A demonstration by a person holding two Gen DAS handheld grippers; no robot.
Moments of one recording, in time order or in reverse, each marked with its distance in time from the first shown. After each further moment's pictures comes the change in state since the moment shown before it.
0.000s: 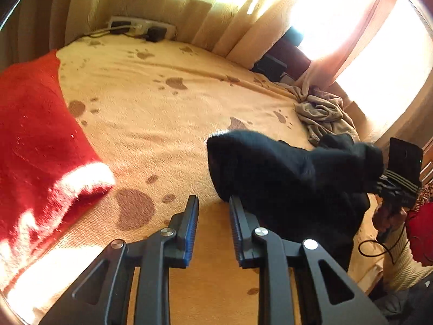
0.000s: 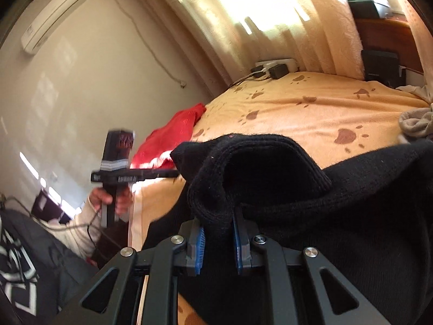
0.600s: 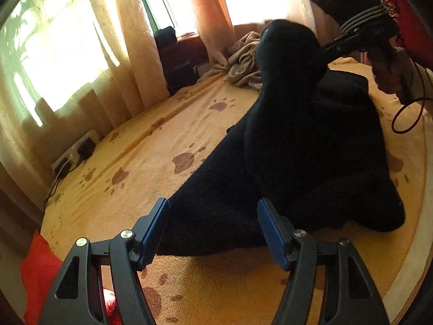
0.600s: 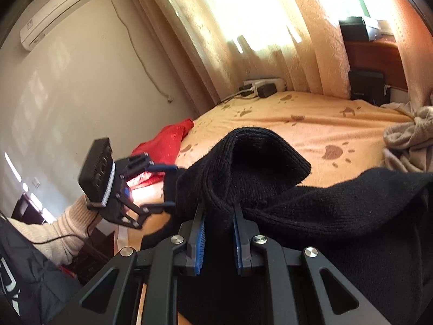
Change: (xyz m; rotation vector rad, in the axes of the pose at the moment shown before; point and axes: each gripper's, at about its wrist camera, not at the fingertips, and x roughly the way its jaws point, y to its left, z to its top) left arm 0.053 -0.075 -0.003 0.813 -0.082 0.085; right arm -0.011 0.008 0.013 0.026 -0.158 -0.129
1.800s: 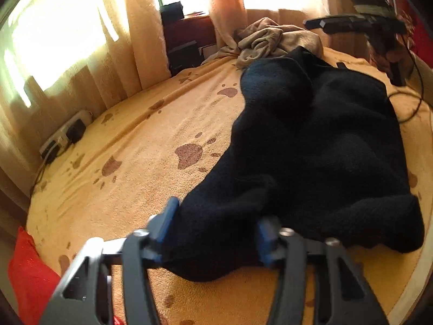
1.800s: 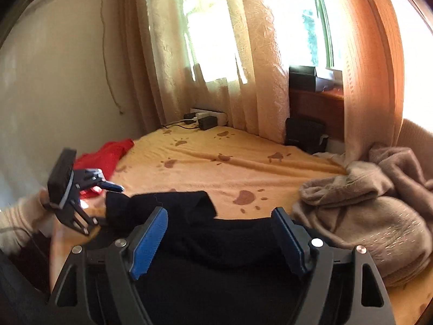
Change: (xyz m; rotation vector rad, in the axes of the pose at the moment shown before) left arm 0.035 0.031 0.005 -0.127 0.082 -0.058; right arm -0.032 -0.040 0.027 -0.250 -0.047 -0.392
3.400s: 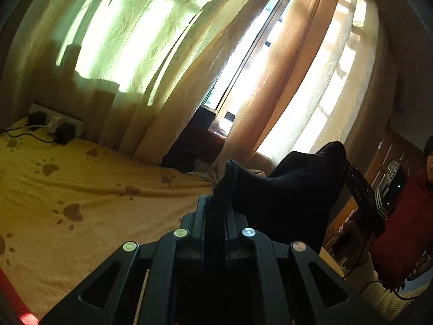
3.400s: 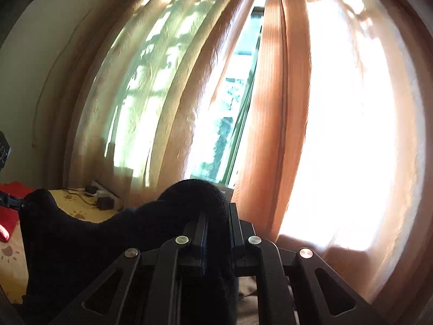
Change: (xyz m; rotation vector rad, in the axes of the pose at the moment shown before) left arm -0.104 0.036 0.079 -0.563 -0.532 -0.304; right arm -0.120 0.053 0.053 -0.087 -0.510 -0.668
